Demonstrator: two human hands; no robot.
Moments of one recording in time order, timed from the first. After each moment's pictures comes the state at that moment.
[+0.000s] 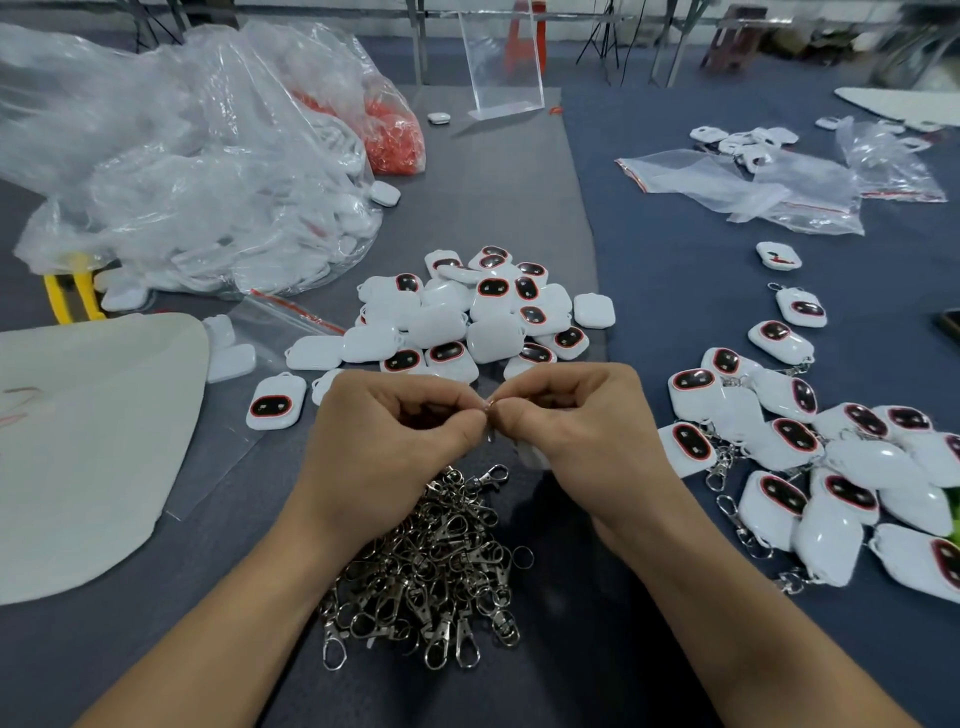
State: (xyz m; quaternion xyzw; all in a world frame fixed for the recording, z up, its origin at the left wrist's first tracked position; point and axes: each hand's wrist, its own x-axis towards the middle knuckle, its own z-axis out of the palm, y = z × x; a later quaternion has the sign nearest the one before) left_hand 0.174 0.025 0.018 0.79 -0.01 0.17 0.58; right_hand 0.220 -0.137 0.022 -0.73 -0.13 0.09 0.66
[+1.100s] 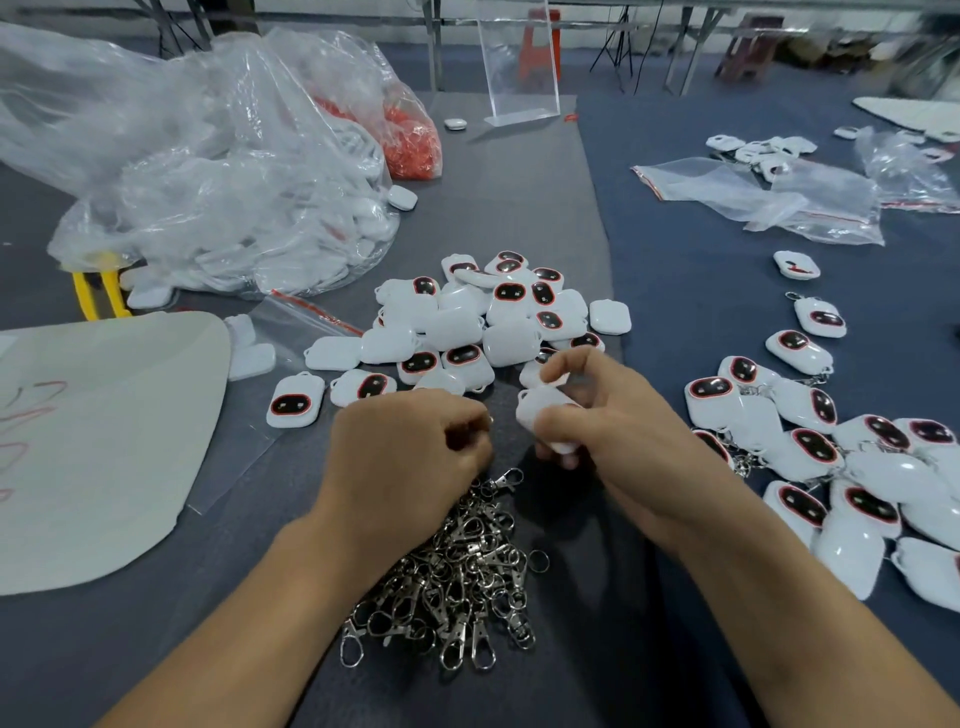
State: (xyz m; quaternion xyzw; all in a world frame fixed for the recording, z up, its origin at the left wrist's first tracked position) left_hand 0.171 0.028 0.011 0.95 0.00 0.21 0.23; right_hand 0.232 -0.147 0.024 -0.71 -0.07 0.21 0.67
